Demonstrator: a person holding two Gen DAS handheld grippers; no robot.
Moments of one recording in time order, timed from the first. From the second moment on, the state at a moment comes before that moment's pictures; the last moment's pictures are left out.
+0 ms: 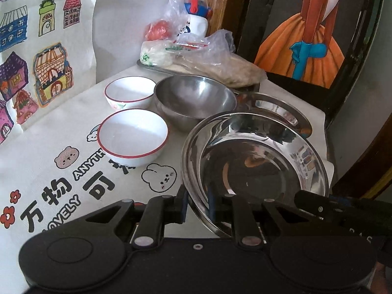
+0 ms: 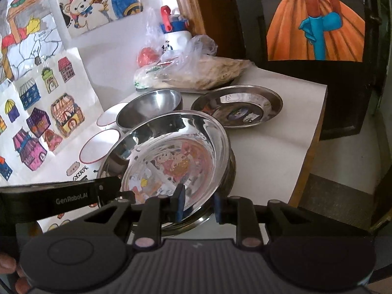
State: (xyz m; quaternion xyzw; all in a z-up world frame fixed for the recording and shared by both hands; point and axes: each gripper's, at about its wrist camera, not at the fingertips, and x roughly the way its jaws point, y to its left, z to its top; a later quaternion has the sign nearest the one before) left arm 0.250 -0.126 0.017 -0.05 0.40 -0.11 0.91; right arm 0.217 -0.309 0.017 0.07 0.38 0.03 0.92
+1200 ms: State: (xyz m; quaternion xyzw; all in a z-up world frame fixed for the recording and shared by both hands) left arm 0.229 -0.107 0.043 -0.06 0.35 -0.11 0.93; right arm 0.188 -0.321 0.040 0.05 0.31 0.03 0.95
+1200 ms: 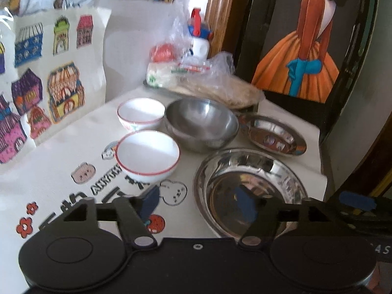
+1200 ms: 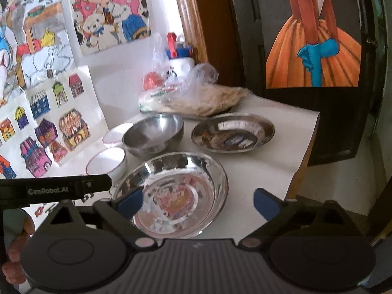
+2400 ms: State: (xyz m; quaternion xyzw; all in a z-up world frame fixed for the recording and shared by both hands) left arm 0.342 -0.149 0.128 0.01 0.25 -0.22 0.94; right arm 0.215 -0.413 0.085 0.06 0.19 -0.07 0.98
